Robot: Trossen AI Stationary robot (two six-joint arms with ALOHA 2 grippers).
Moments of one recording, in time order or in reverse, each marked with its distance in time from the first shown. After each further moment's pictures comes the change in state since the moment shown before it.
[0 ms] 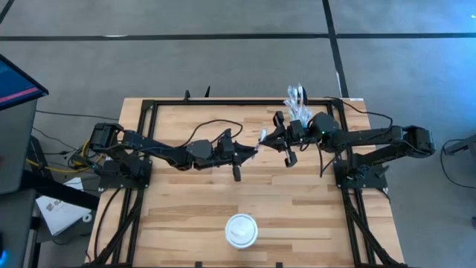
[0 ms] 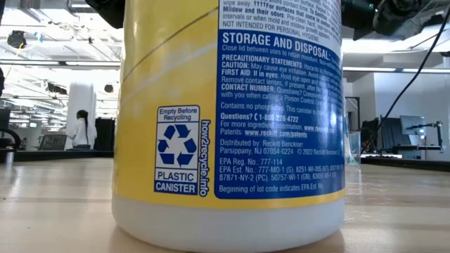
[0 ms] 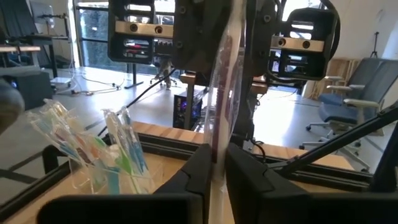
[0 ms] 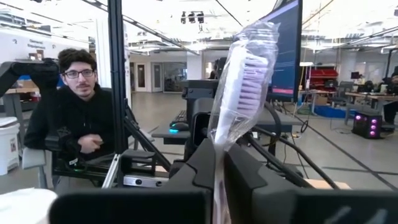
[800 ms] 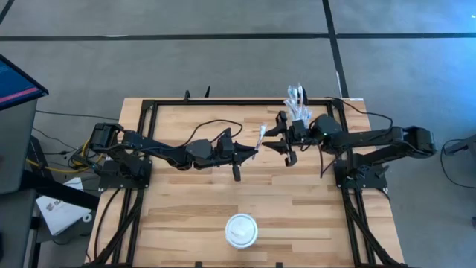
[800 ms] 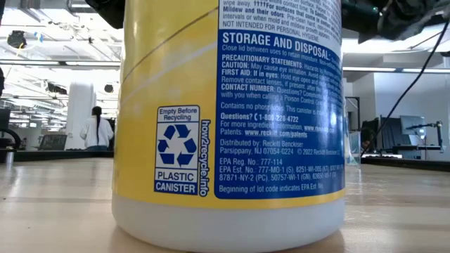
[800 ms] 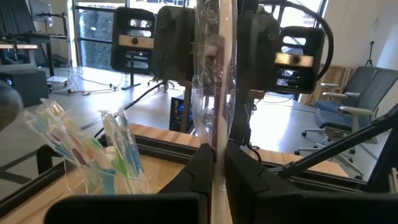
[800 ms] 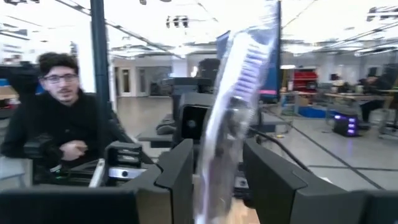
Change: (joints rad) left arm 0.000 0.000 0.000 0.018 0.016 -0.019; right arm 0.003 -0.023 -0.057 0.049 0.072 0.009
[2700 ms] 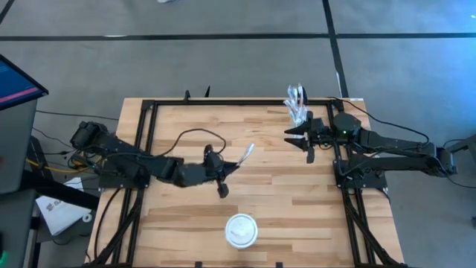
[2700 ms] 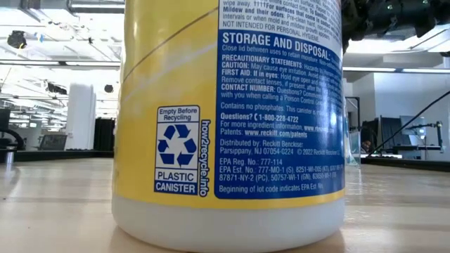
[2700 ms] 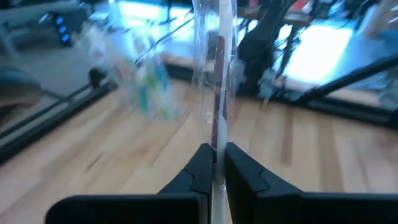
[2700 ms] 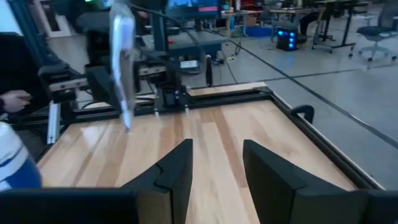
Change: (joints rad) left arm -0.255 -0.190 0.000 -0.596 -0.395 -0.181; right arm -0.103 -0.484 -0.073 -0.774 0.133 -0.027
